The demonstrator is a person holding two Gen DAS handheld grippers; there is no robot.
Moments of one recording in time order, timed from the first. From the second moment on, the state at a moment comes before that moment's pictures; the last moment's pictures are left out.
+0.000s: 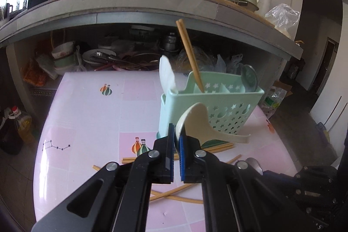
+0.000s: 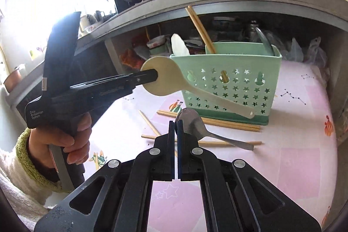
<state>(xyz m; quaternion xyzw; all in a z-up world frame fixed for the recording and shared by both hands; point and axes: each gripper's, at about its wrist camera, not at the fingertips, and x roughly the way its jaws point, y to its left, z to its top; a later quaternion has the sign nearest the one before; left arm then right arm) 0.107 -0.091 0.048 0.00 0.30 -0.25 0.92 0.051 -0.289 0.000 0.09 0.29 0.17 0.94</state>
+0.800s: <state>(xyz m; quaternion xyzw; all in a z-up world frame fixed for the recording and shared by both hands) 0.102 -0.195 0.121 0.28 0.09 -0.22 0.93 0.034 -0.301 0.002 0.15 0.26 0.17 0.94</state>
